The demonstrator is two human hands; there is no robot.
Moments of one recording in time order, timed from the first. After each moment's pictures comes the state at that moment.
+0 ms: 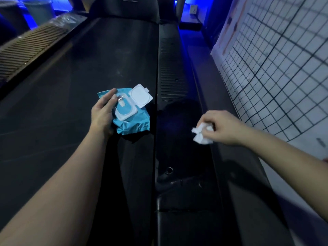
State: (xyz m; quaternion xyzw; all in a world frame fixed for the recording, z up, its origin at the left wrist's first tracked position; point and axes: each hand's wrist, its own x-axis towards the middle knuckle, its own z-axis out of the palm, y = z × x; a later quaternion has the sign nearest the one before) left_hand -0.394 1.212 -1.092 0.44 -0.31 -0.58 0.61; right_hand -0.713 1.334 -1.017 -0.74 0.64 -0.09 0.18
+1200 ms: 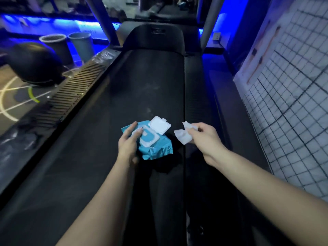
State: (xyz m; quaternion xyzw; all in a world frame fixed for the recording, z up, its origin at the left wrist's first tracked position) left_hand -0.363 1.166 -1.034 0.50 -0.20 -0.61 0.58; right_hand -0.588 1.203 -0.974 -0.39 0.67 -0.45 0.45
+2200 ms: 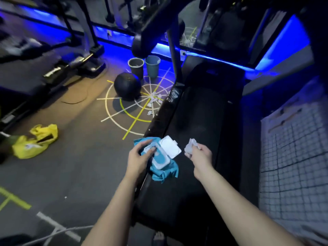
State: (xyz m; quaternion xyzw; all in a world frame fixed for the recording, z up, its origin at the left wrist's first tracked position) left_hand -0.044 1.305 -0.398 0.65 -0.35 -0.45 0.50; right_hand -0.249 1.258 -0.372 -0.21 0.71 -0.41 0.53
